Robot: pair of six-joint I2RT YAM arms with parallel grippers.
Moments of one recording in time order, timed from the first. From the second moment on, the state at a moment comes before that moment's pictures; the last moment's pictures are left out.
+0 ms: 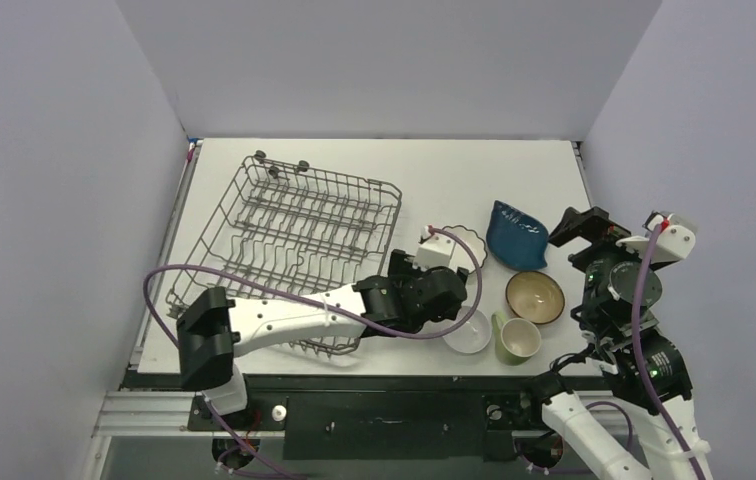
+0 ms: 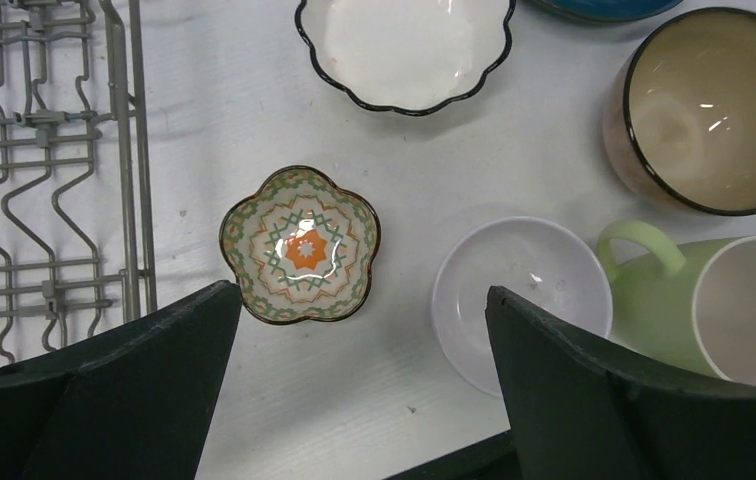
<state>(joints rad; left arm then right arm) -1.29 1.66 1.38 -0.52 -0.69 -0.69 0.38 0.56 1.05 -0.55 0.71 0.36</state>
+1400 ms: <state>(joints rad) -1.25 2.21 1.77 -0.80 -0.71 -0.90 0.54 0.37 0.91 -0.52 0.89 0.26</state>
